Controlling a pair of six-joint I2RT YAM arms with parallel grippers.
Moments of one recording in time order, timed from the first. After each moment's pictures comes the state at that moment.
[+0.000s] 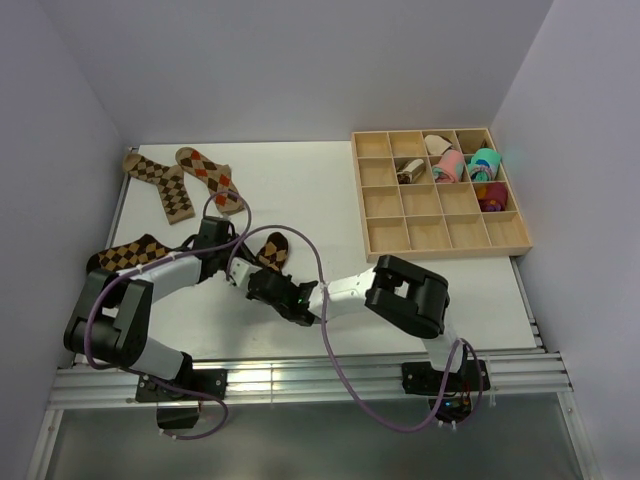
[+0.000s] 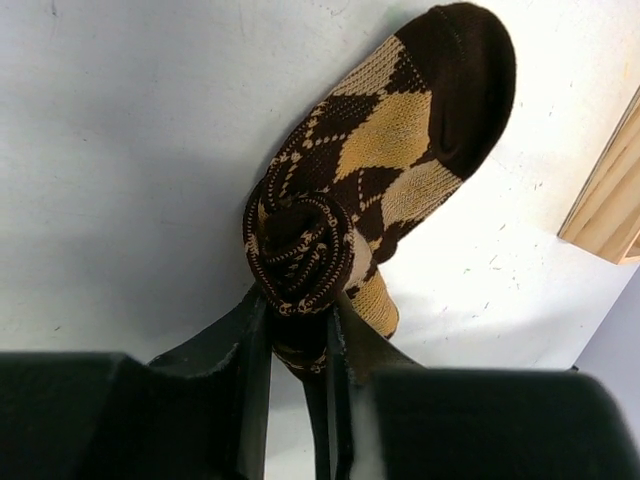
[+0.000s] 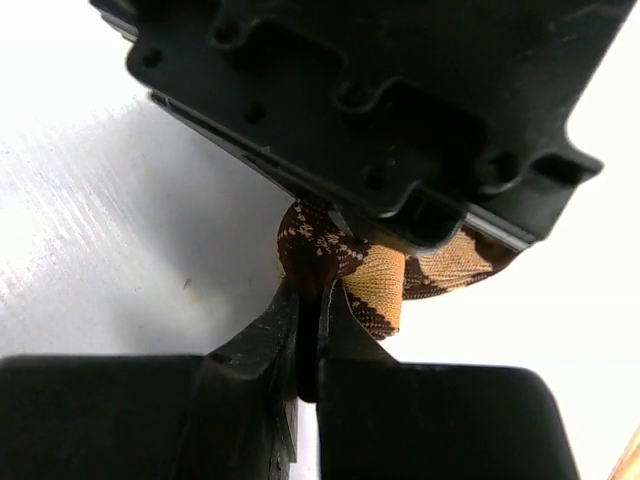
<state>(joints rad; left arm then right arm) -0.31 1.48 0.65 -0.09 0.25 -0.86 1.19 2.01 1.10 0.27 0.47 -0.29</state>
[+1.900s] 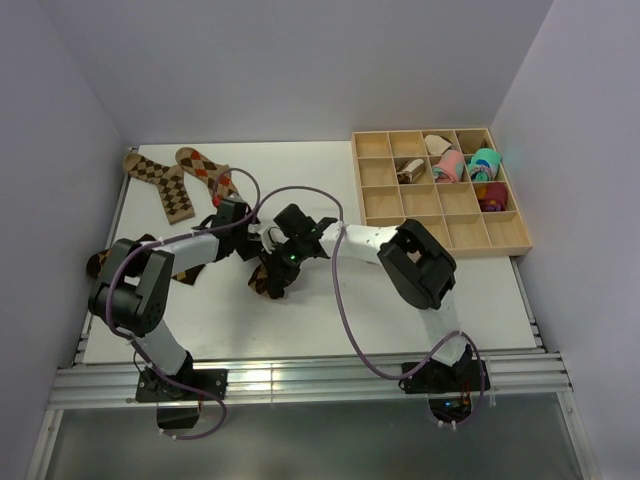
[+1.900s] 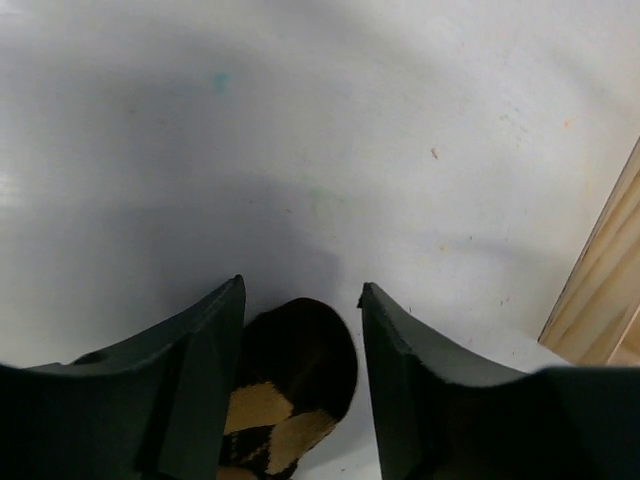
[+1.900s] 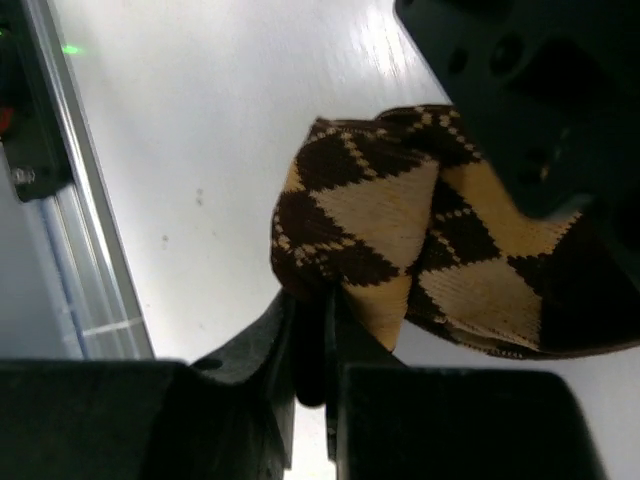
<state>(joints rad) -0.37 1.70 0.86 -0.02 0.11 -0.88 0.85 2.05 1.38 -0.33 -0.62 -0.03</state>
